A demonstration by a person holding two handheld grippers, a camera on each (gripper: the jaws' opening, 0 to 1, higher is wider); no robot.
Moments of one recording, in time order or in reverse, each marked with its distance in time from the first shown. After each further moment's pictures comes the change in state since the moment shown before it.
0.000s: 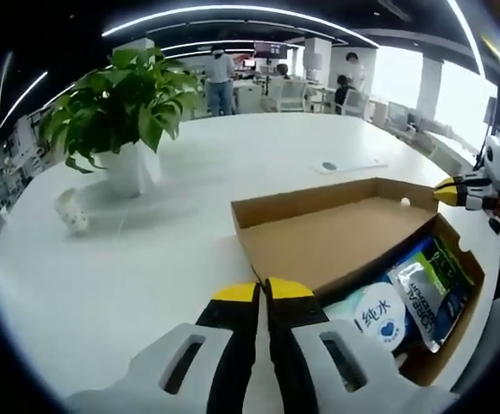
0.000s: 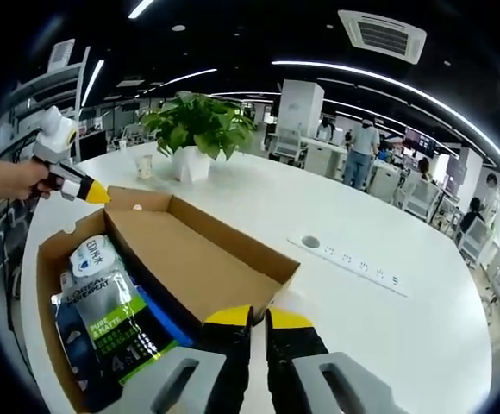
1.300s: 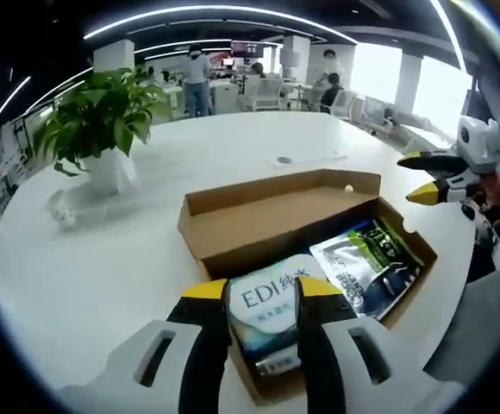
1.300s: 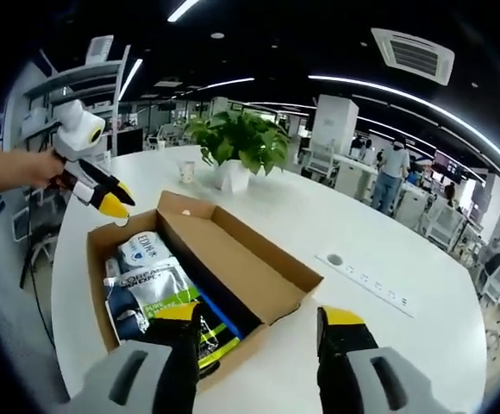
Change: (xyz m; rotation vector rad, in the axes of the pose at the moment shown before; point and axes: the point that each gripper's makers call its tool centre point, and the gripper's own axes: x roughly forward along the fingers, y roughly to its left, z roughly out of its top) left arm -0.062 -0.070 -0.020 0.031 0.020 -0.119; right arm -0.058 0.036 0.013 -0.121 -0.063 0.154
